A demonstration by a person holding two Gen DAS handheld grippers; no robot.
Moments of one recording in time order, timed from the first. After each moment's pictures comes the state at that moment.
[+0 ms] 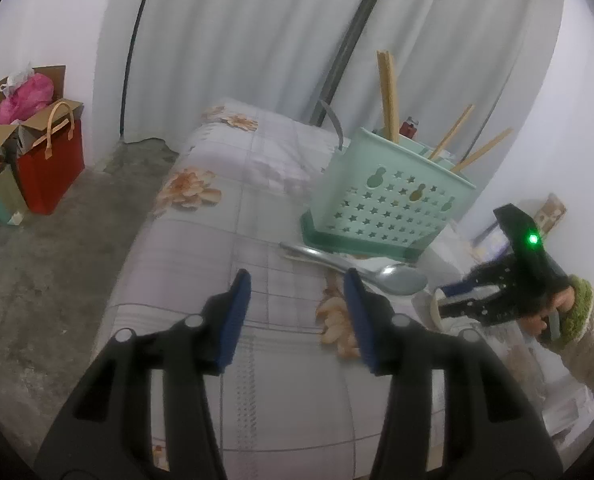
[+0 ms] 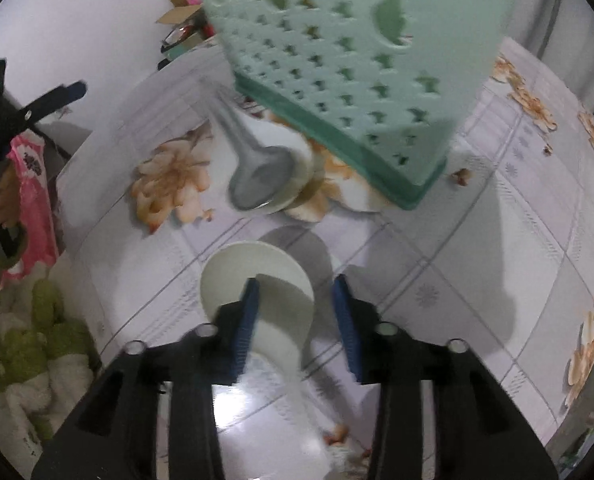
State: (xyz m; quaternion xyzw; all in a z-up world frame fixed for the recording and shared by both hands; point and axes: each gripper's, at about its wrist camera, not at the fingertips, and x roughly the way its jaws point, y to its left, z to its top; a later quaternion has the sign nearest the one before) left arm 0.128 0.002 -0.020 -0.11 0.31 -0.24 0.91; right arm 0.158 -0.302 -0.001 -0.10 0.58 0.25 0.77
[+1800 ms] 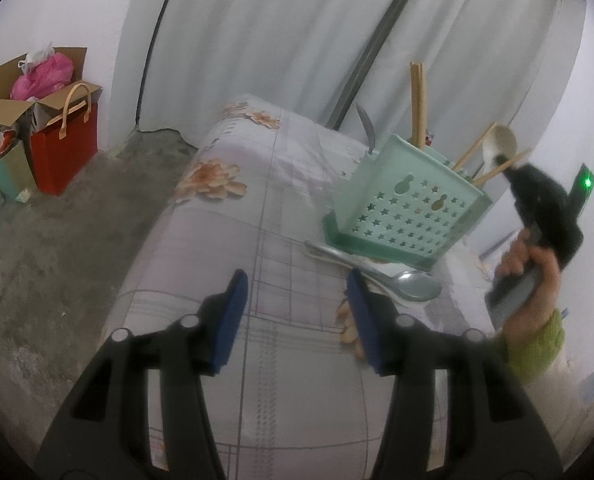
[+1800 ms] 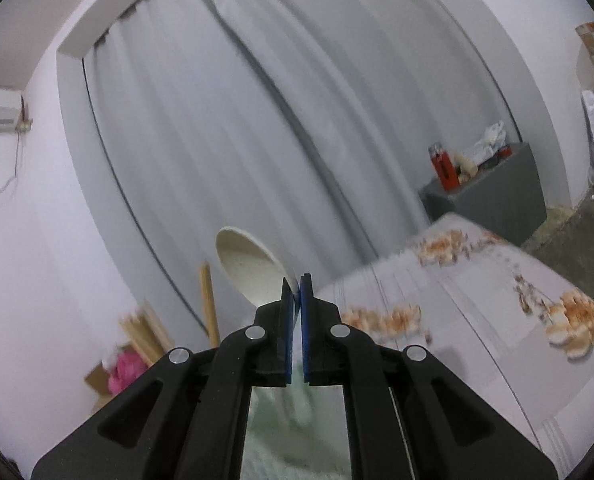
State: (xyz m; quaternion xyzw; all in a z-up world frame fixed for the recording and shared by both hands) left arm 0.129 0.020 -0.033 -0.15 0.32 -0.22 0.91; right arm 0.140 -0.350 0.086 0.26 0.07 -0.05 0.96
